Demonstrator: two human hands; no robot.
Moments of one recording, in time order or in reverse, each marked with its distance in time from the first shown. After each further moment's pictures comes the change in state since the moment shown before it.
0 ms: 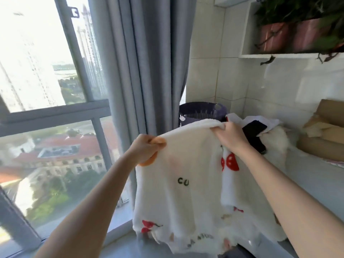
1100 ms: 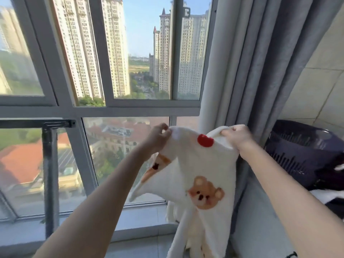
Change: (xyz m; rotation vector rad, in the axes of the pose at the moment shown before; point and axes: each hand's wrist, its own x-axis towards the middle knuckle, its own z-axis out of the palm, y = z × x) left_hand 0.009 -0.123 -0.229 -0.057 0.313 -0.030; right_hand 0.043 -0.200 0.240 0.269 -0.235 0.057
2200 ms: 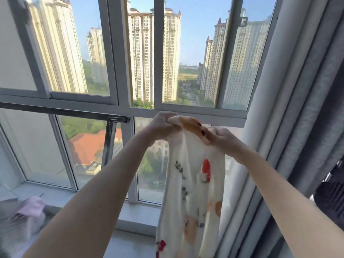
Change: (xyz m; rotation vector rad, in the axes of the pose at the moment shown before) left_hand -0.039 0.013 -0.090 0.016 0.142 0.022; right_hand -0.047 -0.069 0.073 0.061 -0.727 -0.503
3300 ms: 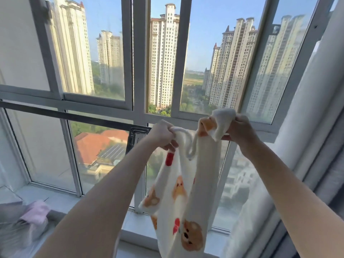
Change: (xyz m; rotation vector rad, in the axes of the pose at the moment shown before) left_hand 0.051 -0.080 -0.084 0.155 0.036 -0.207; right_hand 0.096 -0.046 0.045 0.326 0.292 0.010
